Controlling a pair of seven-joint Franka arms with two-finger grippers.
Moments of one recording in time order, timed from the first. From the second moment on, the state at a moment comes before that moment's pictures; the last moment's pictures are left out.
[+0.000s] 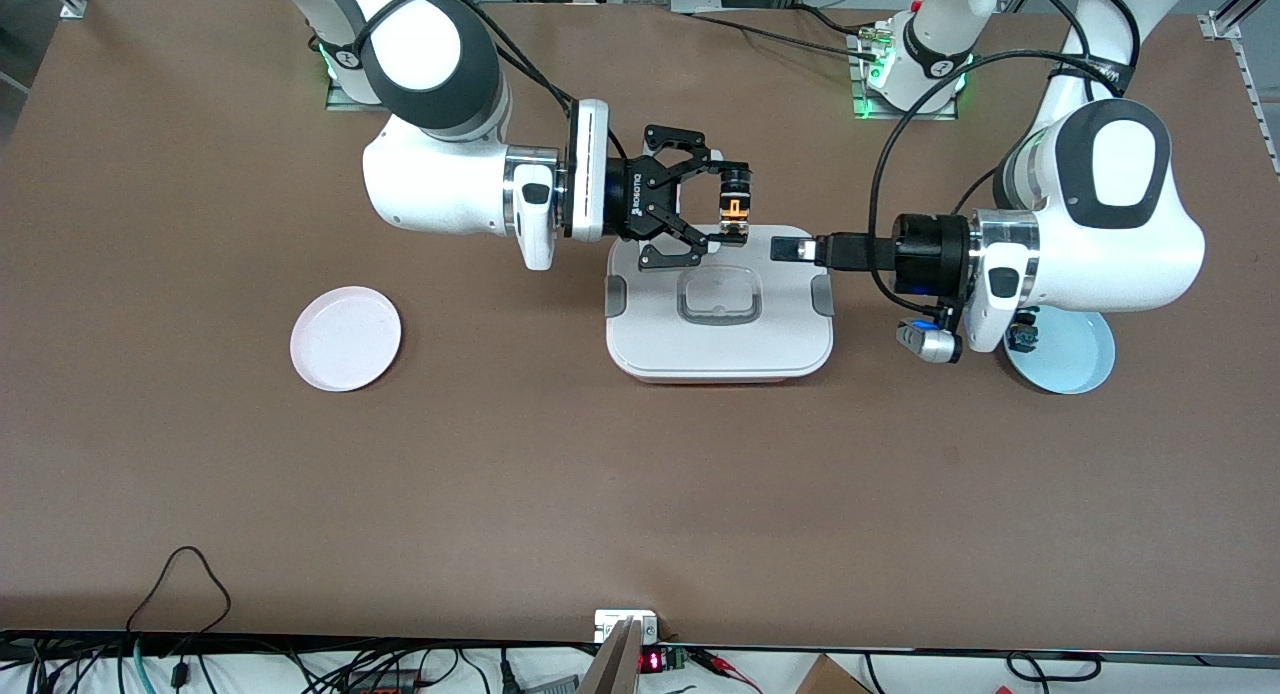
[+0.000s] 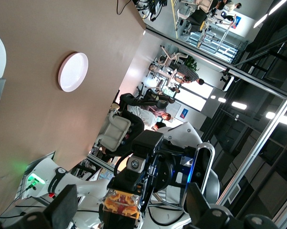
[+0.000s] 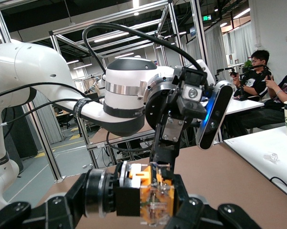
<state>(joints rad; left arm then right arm) 0.13 0.30 -0.40 -1.68 -1.38 1.80 -0.11 0.52 0.41 0.18 -1.53 1.69 2.27 -1.73</state>
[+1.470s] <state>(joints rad) 0.12 0.21 -0.42 -1.78 -1.39 1.81 0.06 0.52 0.42 0.18 -1.53 1.69 2.27 -1.74</state>
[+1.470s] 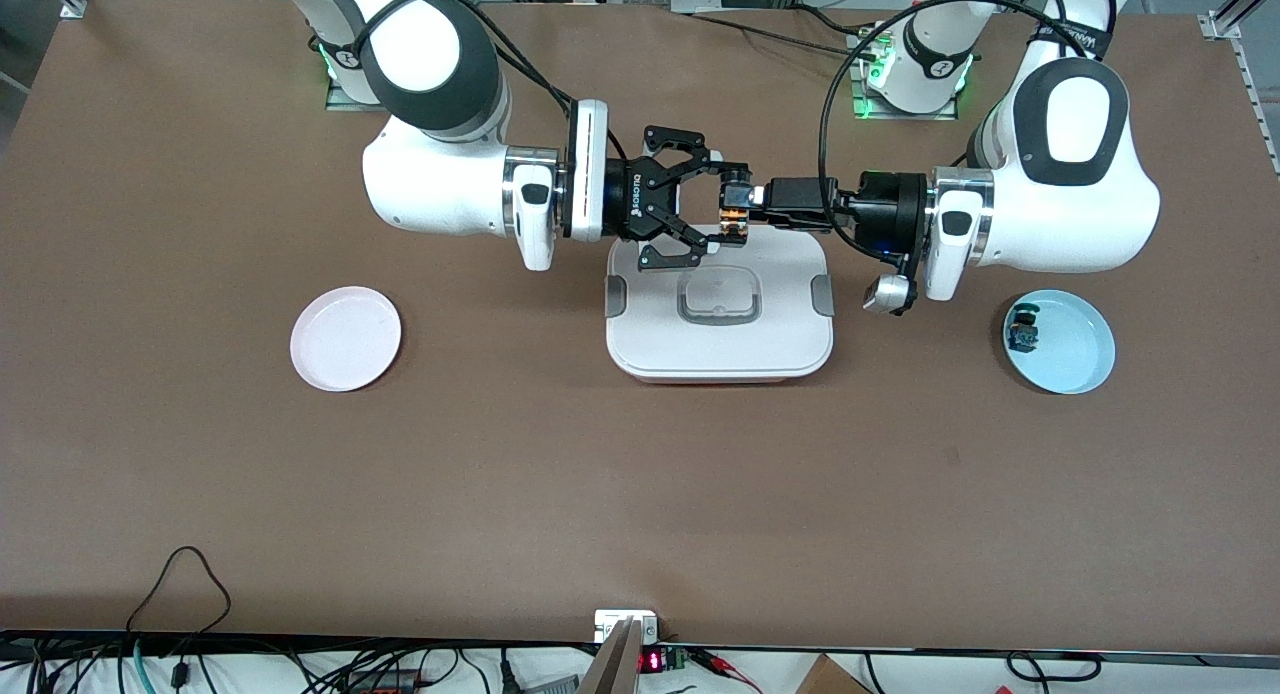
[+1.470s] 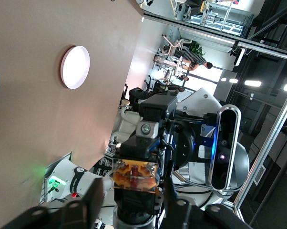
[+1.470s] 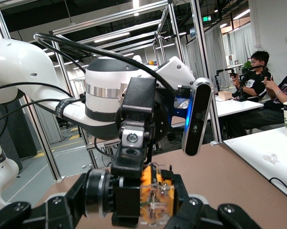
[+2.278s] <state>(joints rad) 0.12 0.21 -0.42 -1.79 -1.39 1.81 0.10 0.52 0.41 0.18 -1.53 1.71 2.27 -1.74</state>
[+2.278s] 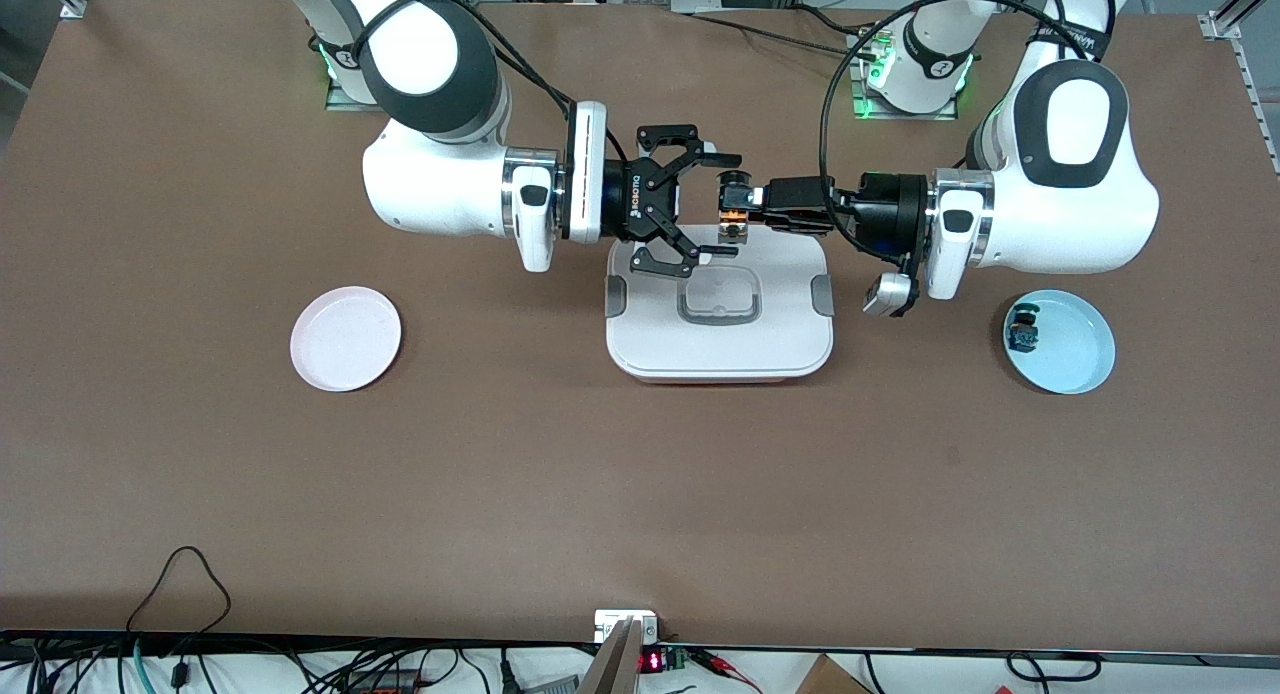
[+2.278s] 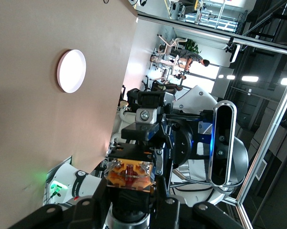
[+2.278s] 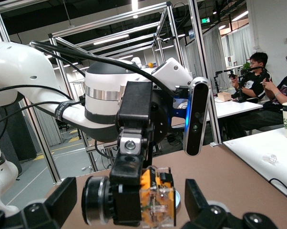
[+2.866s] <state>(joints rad) 0.21 0.19 -0.42 -1.80 -1.27 1.74 0.11 0.52 0.41 0.18 -1.53 1.71 2.27 -1.74</state>
